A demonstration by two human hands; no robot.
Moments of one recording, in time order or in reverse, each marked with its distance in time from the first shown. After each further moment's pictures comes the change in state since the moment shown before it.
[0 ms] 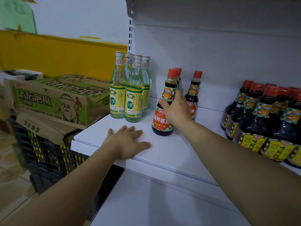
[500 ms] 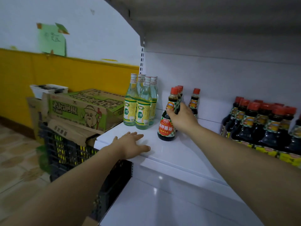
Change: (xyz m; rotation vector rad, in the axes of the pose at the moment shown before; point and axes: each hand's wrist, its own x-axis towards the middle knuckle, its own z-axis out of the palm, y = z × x) left_hand -0.052 0.003 -0.026 -0.195 0.041 -0.060; right_hand -0.038 -0.033 -0.052 -0.109 -0.130 0.011
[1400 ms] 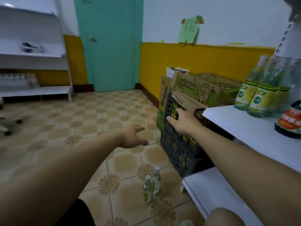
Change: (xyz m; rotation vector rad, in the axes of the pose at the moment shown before) left_hand -0.327 -0.110 -0.007 -0.049 0.086 -0.740; right_hand -0.212 -0.153 0.136 -0.138 -0.798 -0.599
